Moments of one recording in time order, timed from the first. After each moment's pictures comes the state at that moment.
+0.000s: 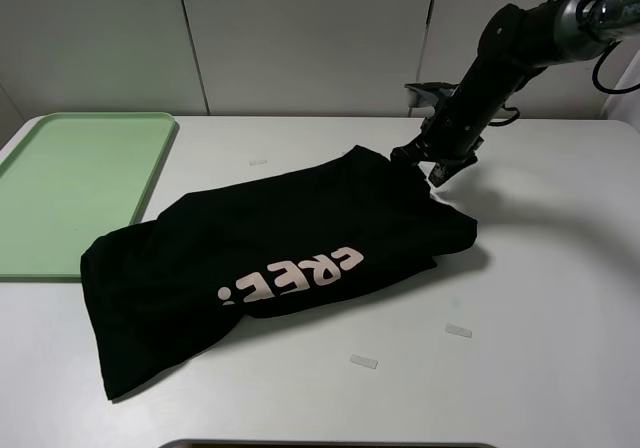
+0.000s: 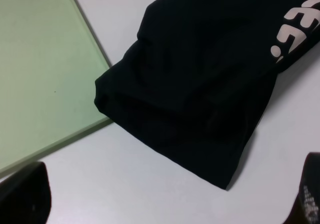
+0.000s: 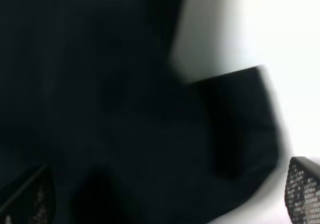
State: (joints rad) left arm -0.25 -0.01 -0.50 -0.03 1.07 0.22; right arm 0.17 2.23 -1.59 0.42 0.94 -0.56
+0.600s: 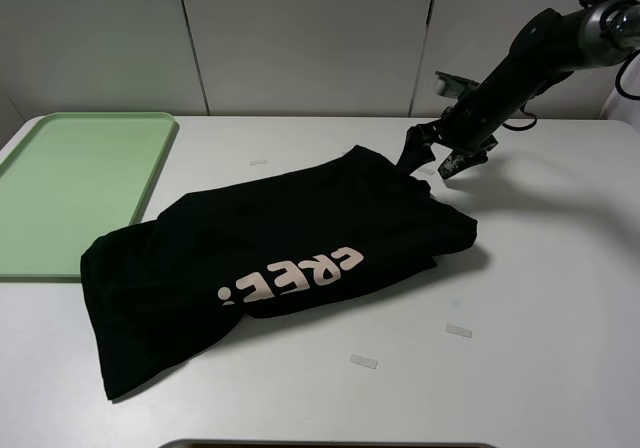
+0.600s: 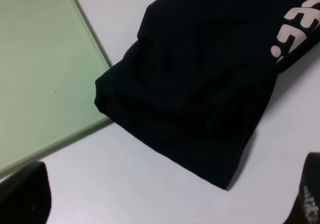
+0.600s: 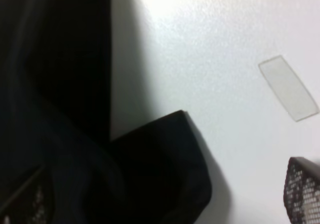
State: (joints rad) left arm -0.25 -0.01 -0.50 -0.03 1.07 0.22; right arm 0.07 2.30 -1.64 0.58 0.94 -0.59
